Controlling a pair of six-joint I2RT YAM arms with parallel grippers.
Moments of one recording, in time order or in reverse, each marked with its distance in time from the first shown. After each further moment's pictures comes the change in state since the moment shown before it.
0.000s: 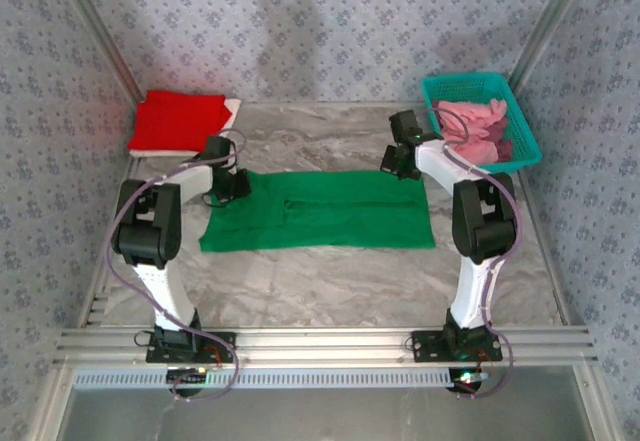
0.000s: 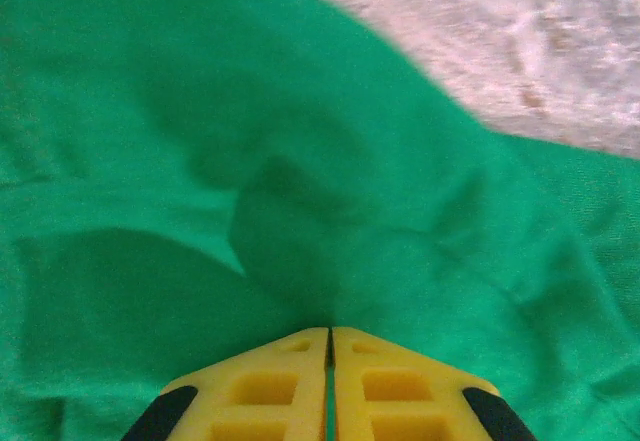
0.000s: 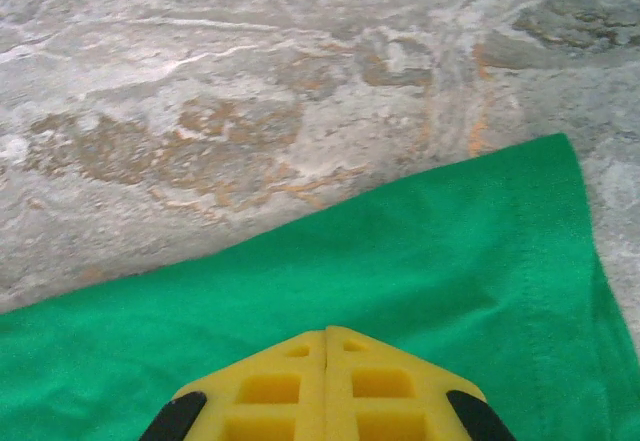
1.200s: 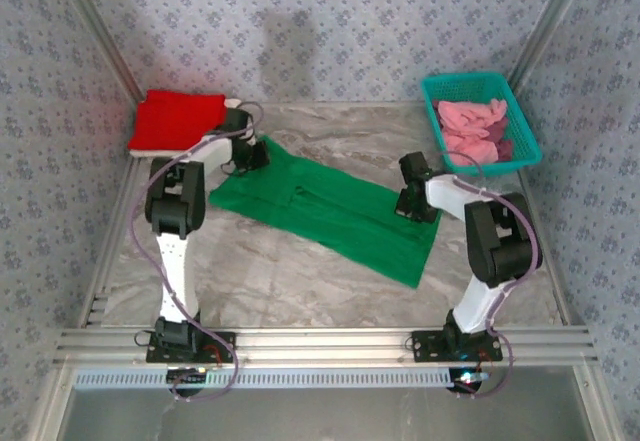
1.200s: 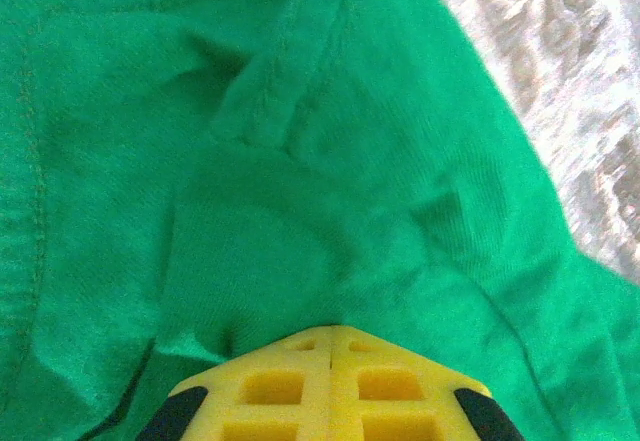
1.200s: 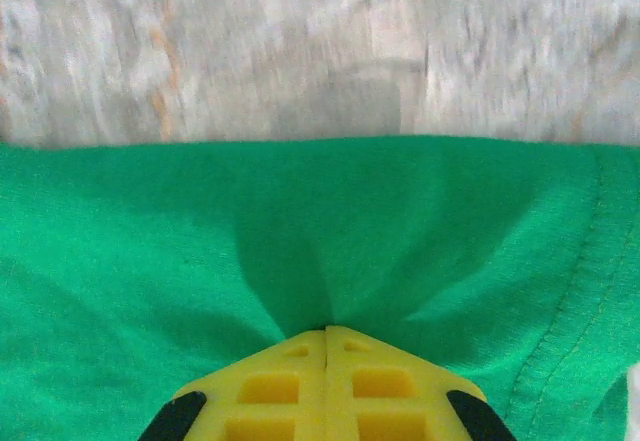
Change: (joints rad) left arm -0.061 0.391 0.575 -0.105 0.077 0.024; right arm 0.009 -0.227 -0.468 0.026 0.042 0.082
